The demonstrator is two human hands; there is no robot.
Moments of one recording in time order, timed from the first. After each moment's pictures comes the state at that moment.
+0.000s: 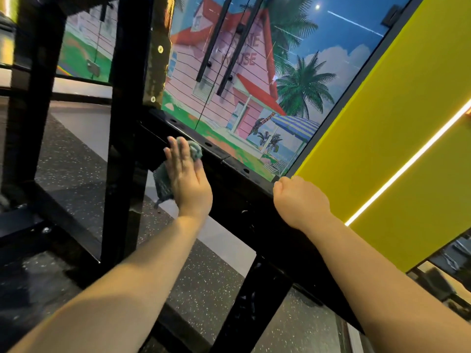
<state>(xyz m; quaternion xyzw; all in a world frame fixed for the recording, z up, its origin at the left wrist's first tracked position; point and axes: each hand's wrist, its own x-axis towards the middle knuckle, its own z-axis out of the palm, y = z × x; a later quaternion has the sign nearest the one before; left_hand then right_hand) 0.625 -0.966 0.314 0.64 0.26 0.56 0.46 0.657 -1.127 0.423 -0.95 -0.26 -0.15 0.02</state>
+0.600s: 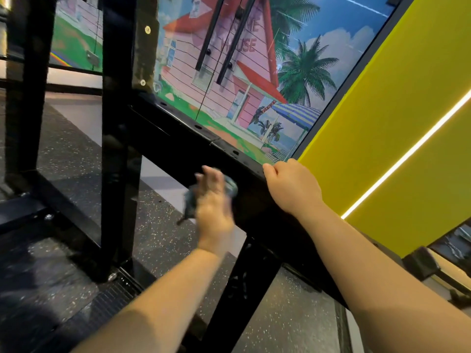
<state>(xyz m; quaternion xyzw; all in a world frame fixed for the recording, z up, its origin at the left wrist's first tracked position) 0.631 -1.055 0.263 0.67 0.19 0.56 0.45 0.662 -1.136 0.414 -0.93 -0.31 -0.19 0.04</state>
